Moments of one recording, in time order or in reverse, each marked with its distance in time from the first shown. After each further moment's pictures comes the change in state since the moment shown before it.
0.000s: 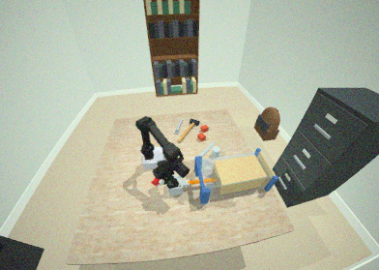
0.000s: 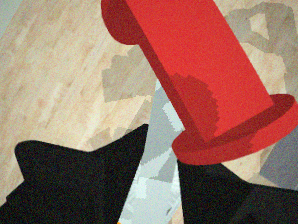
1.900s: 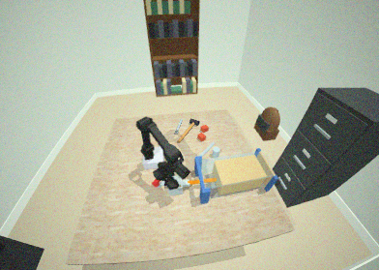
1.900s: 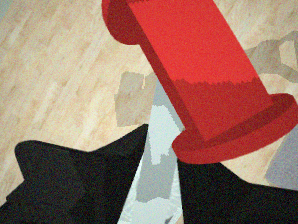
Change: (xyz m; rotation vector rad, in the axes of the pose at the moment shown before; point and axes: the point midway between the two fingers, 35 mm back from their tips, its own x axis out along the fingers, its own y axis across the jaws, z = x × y) arm 0.012 0.000 -0.005 0.003 -0.005 -0.004
